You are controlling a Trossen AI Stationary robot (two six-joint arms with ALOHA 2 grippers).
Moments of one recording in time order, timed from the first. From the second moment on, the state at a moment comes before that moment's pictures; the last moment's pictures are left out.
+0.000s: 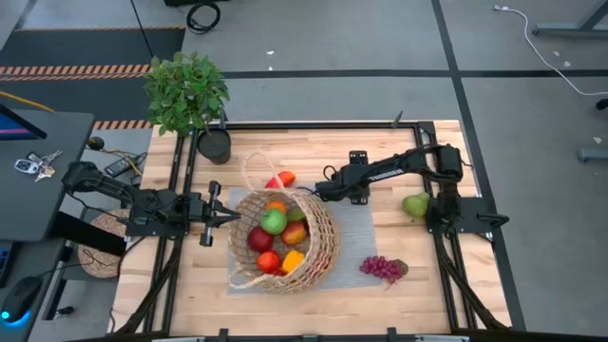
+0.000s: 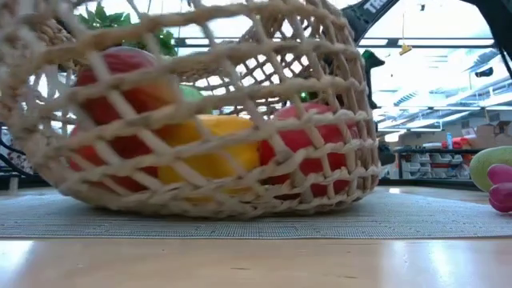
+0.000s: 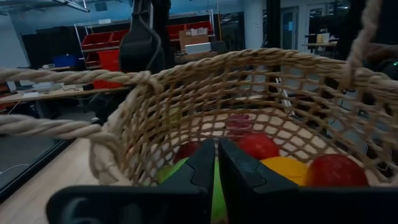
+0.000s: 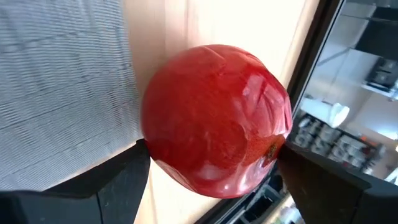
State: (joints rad) left arm -0.33 0.33 0.01 0.39 -0.27 0.12; right arm -0.10 1.95 1.22 -1.12 0.74 0.10
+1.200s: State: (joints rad) left arm -0.33 0.33 0.01 0.39 -0.27 0.12; right arm 0.01 1.25 1.22 -0.63 0.10 0.00
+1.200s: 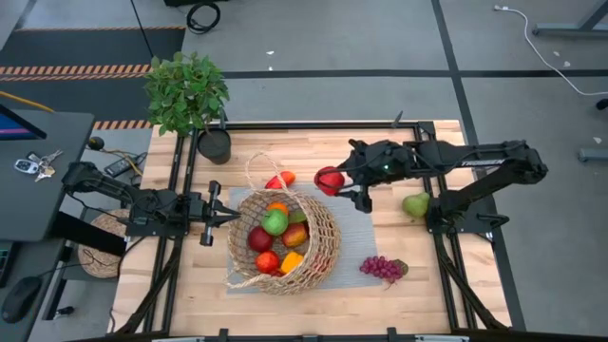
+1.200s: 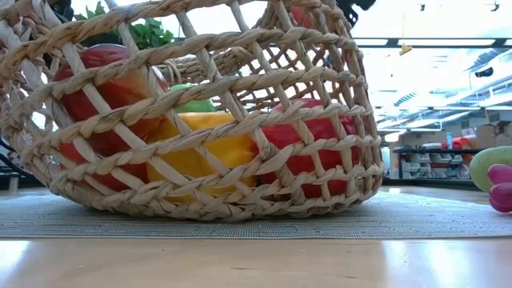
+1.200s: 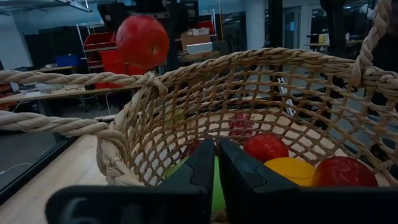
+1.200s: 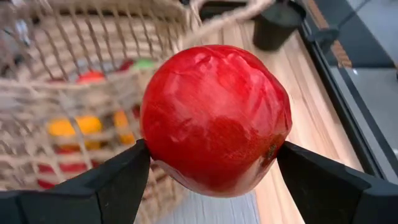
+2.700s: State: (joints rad) left arm -0.33 0.33 0.01 0.39 -0.27 0.12; right arm 0.16 1.26 1.23 -0.13 -0.01 0.09
